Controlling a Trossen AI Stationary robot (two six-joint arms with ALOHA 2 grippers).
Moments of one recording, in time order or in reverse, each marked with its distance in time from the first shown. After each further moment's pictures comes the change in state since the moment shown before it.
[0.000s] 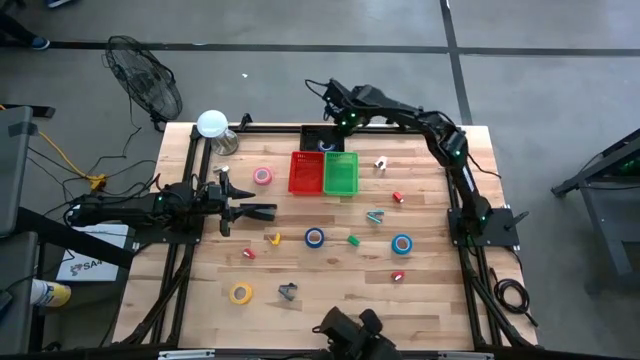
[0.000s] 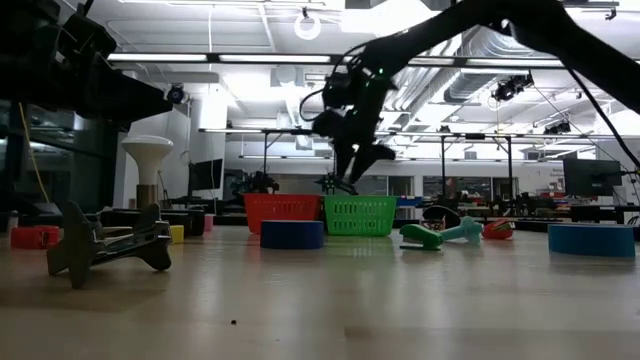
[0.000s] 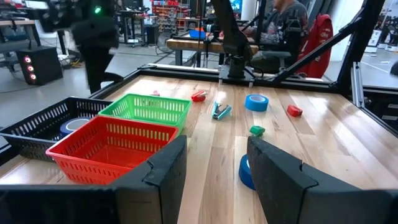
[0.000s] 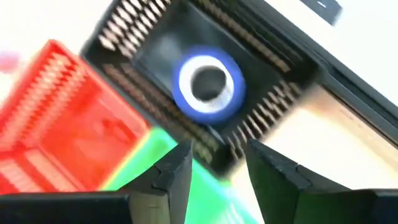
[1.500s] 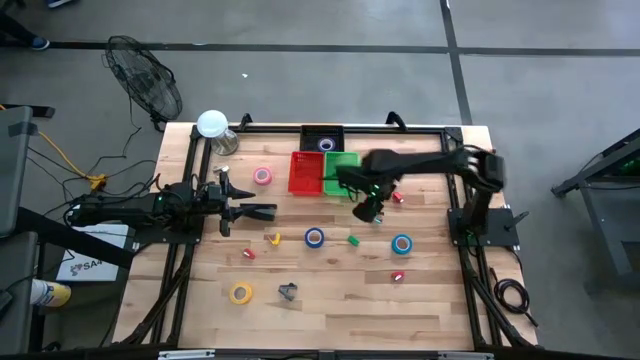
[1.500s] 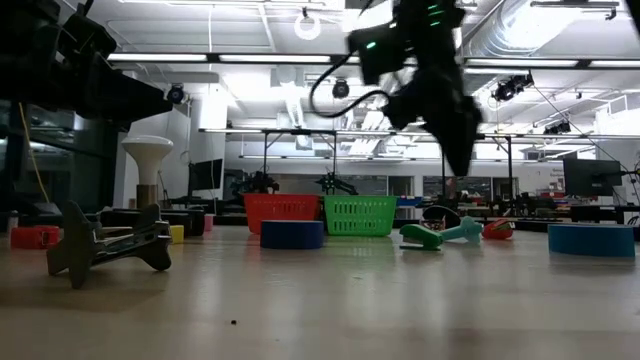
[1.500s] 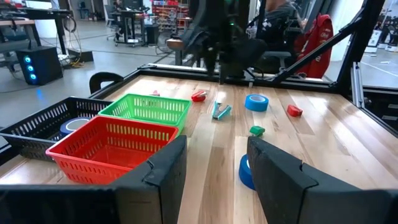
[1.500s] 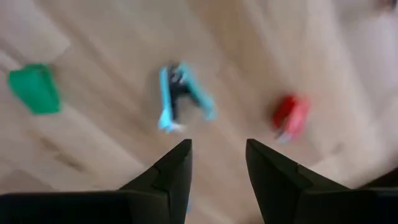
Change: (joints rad) left arm 0.000 0.000 0.000 0.000 0.000 0.000; right arm 0.463 -0.412 -0.630 -0.270 0.146 0.208
